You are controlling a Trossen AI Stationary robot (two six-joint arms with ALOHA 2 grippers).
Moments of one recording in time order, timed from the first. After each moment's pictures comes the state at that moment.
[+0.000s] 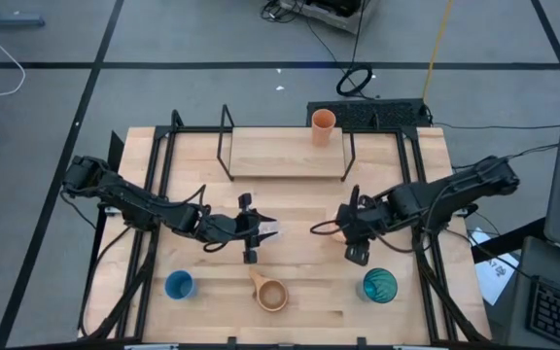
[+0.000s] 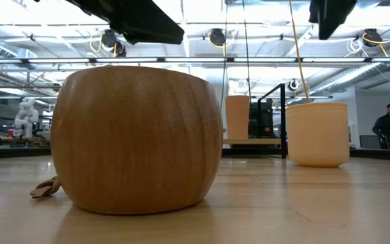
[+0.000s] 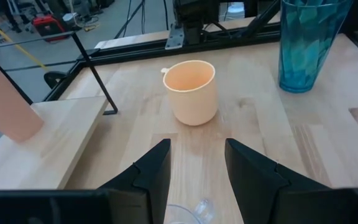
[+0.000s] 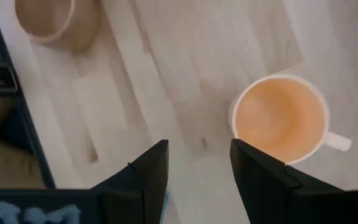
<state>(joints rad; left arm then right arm) -0.32 1.44 0.83 0.19 -0.44 0.00 0.32 1.39 1.31 -1.15 0.02 0.68</state>
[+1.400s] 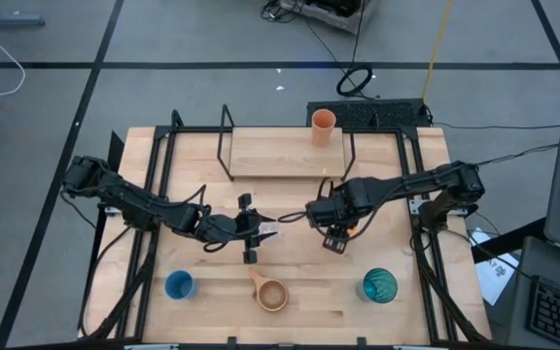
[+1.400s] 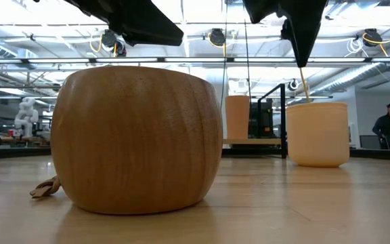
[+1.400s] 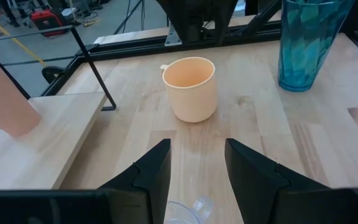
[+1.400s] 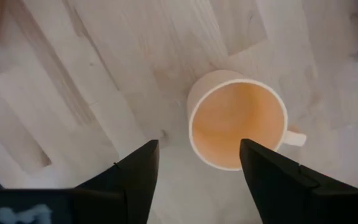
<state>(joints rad) -0.32 1.44 0.83 0.18 -0.44 -0.03 0.17 1.70 1.56 -1.42 0.02 0.59</state>
